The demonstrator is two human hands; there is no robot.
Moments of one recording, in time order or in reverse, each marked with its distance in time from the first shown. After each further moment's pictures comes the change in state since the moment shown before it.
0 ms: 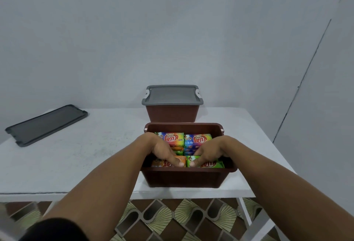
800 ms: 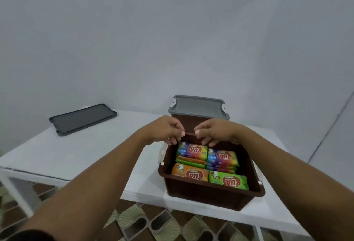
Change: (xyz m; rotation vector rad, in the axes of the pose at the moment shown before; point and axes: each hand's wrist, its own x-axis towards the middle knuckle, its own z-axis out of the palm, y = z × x) left_hand -0.075 -0.059 -0.023 -0.572 0.753 0.429; right_hand -0.011 -0.055 -0.068 0.376 0.392 -0.363
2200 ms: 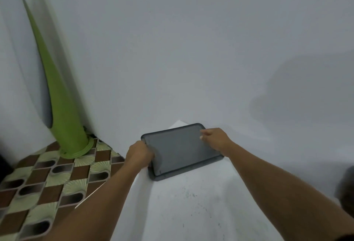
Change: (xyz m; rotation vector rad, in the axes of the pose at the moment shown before) left_hand -0.006 -0.408 -0.379 0.037 0.763 -0.937; right_hand 0.540 -0.269 0.235 0.012 -0.031 -0.111
